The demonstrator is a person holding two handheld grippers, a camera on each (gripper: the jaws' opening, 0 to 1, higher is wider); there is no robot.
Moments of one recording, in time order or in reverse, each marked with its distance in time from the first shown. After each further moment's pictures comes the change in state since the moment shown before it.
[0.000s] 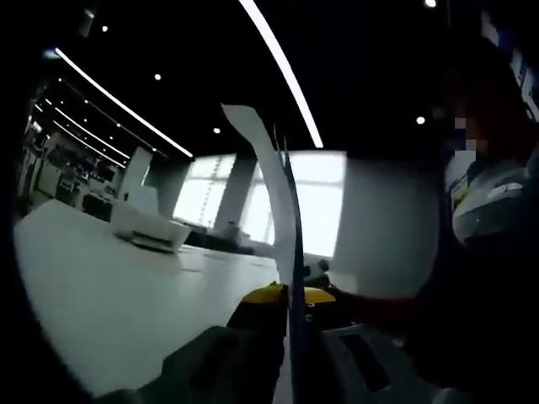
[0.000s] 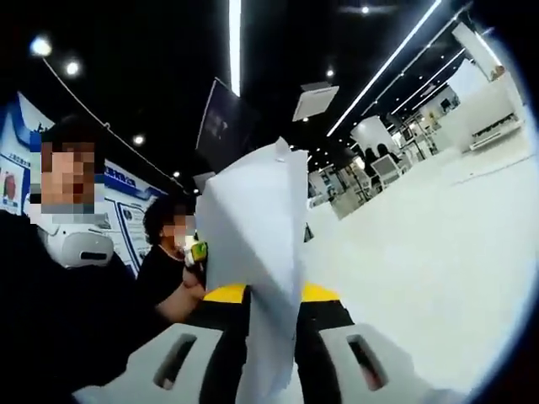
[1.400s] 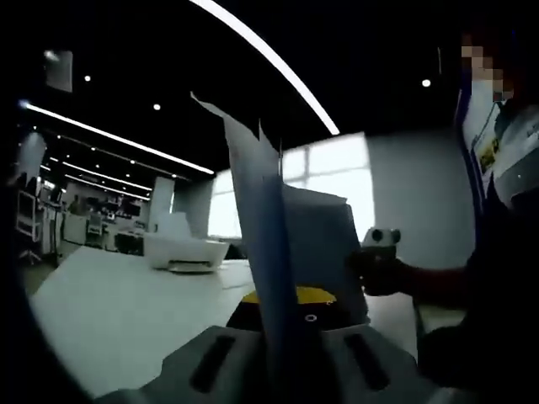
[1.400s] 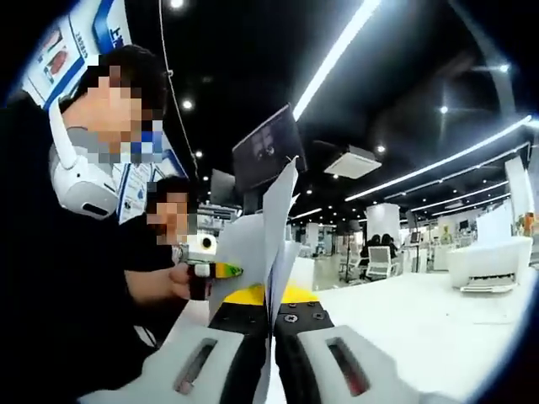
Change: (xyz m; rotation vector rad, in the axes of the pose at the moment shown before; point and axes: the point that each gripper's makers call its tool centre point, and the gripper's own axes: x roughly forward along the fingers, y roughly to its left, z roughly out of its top) left arm 0.025 0.041 0.009 0.233 0.019 0.166; right arm -0.013 0.038 0.069 -0.552 -0.144 -0.028
